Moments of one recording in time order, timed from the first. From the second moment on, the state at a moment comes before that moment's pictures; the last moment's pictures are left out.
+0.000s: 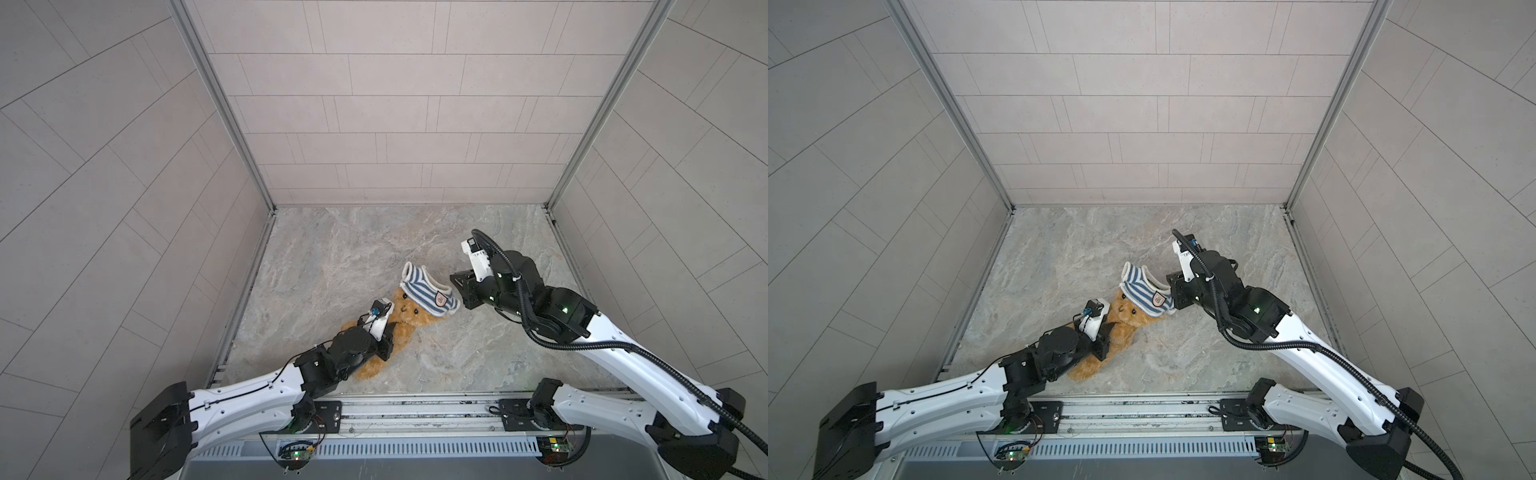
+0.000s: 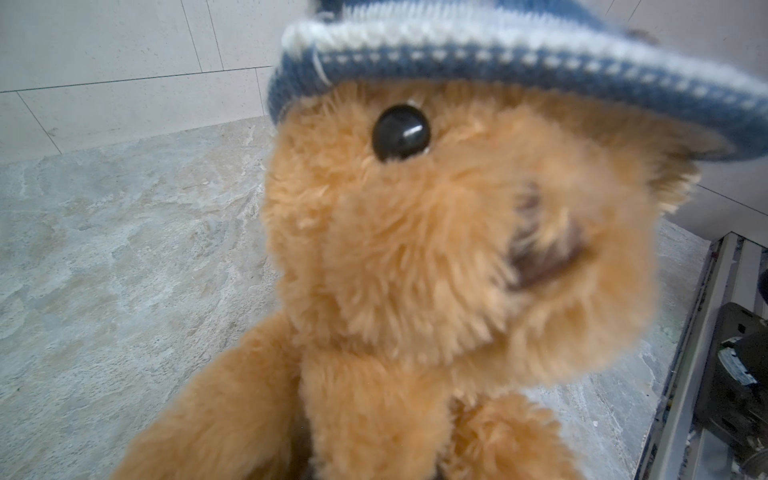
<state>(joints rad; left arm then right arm) -1.06 0.84 0.28 0.21 -0.31 -0.21 0.72 1.04 1.11 -0.65 0.04 0.36</state>
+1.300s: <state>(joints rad) -1.06 0.82 0.28 0.18 -0.23 -0.14 0.70 1.17 1.07 -0.68 -0.36 0.32</state>
